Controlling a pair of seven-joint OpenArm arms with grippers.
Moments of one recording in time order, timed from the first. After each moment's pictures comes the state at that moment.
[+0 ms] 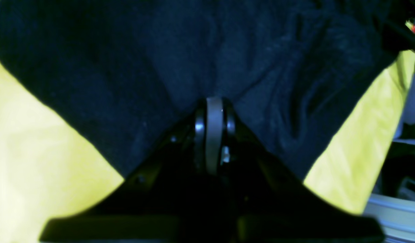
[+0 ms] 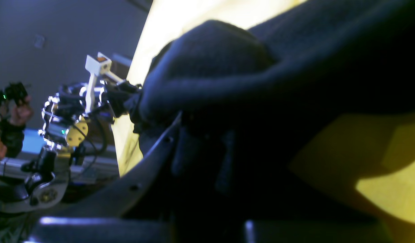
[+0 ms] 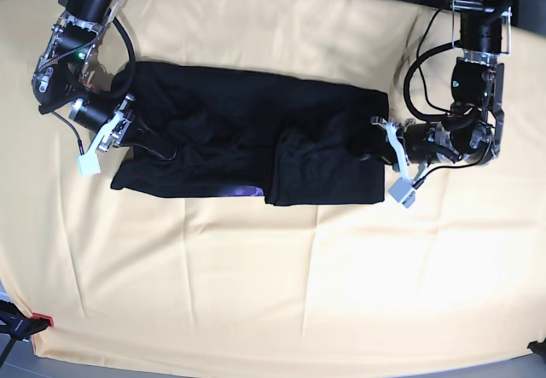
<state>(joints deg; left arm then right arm) -9.0 -25.7 3.2 78.7 -63.1 -37.7 68.2 1.9 6.7 31.7 73.9 76.6 41.2 -82.4</state>
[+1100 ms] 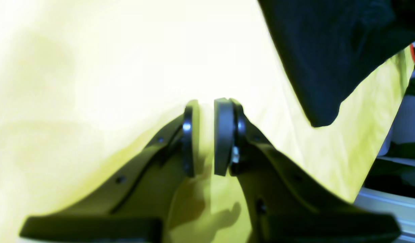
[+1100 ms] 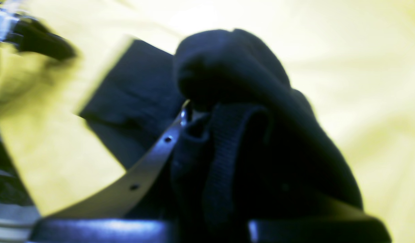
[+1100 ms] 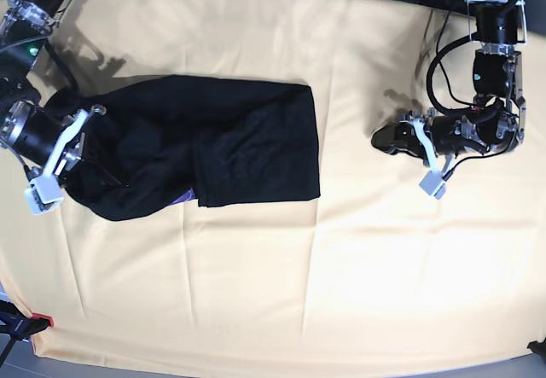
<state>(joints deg) -5.5 -28.1 -3.6 78.5 -66.6 -37.4 69.7 0.0 16.5 31.0 113.6 72.2 40.7 -82.9</state>
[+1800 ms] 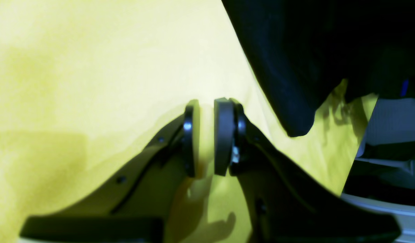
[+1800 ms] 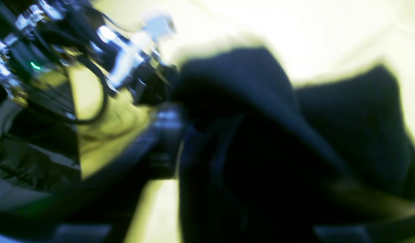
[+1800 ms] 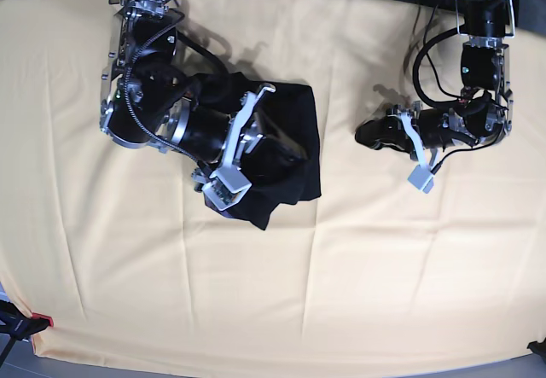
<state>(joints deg) -4.1 -25.3 -3.7 78.5 -68.4 -37.6 69.4 0.1 -4.2 -2.2 112.5 42.4 41.0 -65.8</state>
